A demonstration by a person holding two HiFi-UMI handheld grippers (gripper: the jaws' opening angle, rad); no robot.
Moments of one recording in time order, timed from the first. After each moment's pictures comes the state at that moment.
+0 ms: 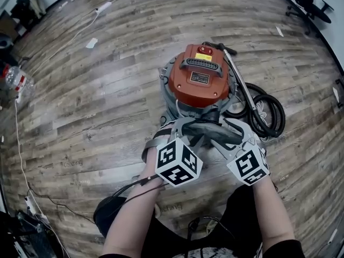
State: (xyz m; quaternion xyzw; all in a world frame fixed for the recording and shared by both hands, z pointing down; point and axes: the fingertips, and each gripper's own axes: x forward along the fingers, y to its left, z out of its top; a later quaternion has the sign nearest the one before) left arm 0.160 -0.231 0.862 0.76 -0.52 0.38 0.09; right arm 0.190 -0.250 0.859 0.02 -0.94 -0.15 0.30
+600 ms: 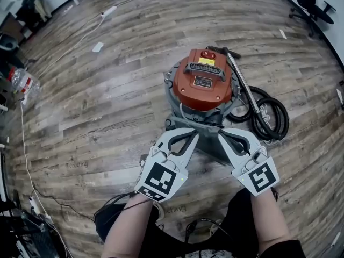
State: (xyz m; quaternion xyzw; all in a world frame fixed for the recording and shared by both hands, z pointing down) left arm 0.150 -0.203 0.780 0.78 -0.60 0.17 0.06; right arm 0.180 -0.224 0.756 0.02 -0.99 -0.09 0.05
